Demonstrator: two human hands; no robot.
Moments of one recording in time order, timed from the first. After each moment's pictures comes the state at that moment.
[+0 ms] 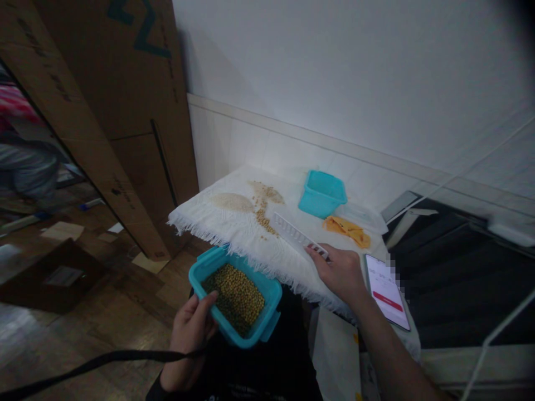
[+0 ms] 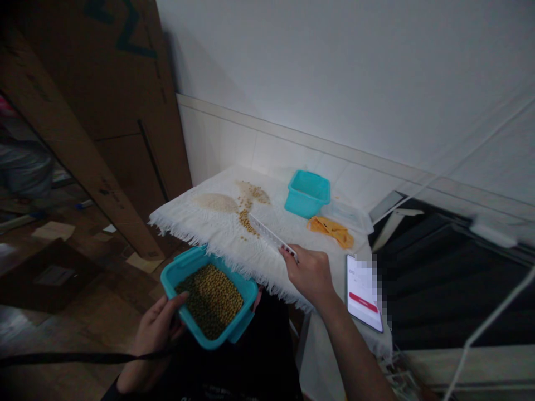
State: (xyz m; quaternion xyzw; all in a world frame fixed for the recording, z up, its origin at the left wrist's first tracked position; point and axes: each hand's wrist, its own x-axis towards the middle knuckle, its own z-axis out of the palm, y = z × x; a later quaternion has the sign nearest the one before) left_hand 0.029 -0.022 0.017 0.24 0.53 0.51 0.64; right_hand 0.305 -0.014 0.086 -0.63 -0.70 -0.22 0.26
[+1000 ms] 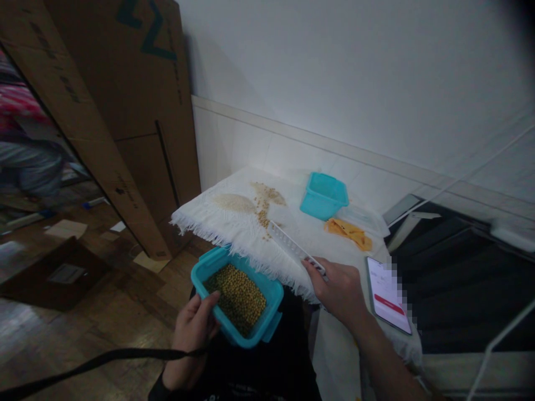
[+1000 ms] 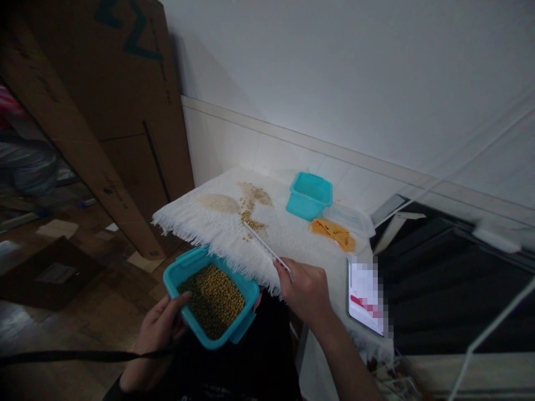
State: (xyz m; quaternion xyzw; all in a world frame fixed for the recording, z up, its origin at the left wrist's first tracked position) left_hand 0.028 -0.021 0.017 0.23 0.52 0.50 0.65; right_hand 0.281 -0.031 0.083 -0.58 -0.73 -0.23 0.28
